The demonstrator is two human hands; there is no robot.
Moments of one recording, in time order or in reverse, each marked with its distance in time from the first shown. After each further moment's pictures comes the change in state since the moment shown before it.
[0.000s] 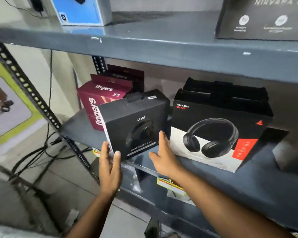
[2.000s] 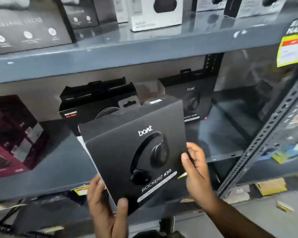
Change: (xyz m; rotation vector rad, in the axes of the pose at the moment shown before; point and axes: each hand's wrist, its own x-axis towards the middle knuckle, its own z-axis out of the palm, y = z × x) left_hand -0.219 0.084 0.129 -0.427 -0.390 0.257; right_hand -0.264 0.140 -0.139 0.650 0.927 -0.171
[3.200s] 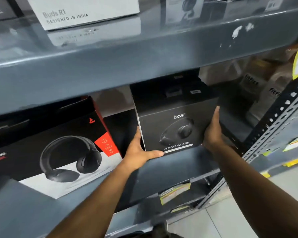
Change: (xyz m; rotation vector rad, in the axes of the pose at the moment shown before) left_hand 0.151 -0.121 0.193 0.279 -0.817 -0.560; right_hand 0.215 0.043 -0.129 0.258 0.434 0.309
